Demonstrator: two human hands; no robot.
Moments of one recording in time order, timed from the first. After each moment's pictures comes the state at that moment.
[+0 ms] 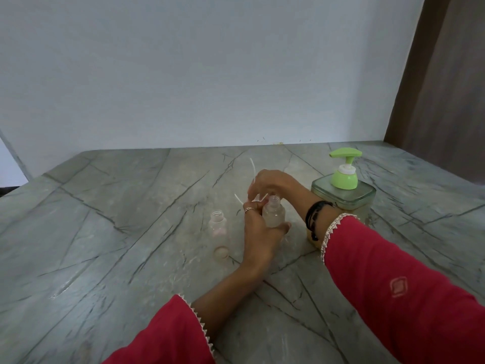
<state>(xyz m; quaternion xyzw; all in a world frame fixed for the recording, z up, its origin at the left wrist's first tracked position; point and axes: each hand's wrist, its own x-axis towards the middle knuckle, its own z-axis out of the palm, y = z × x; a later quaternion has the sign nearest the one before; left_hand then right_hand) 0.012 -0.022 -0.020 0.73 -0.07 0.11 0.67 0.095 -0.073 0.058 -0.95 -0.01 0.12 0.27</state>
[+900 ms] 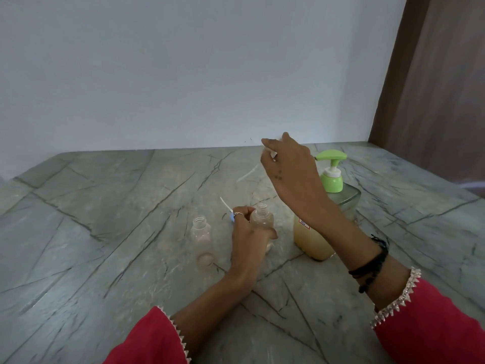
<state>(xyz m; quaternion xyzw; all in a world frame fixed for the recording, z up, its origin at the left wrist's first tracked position) 0.005 -0.027 -0.015 0.70 -0.01 0.06 0.72 0.026 -0.110 0.078 -0.89 -0.11 -0.35 0.27</state>
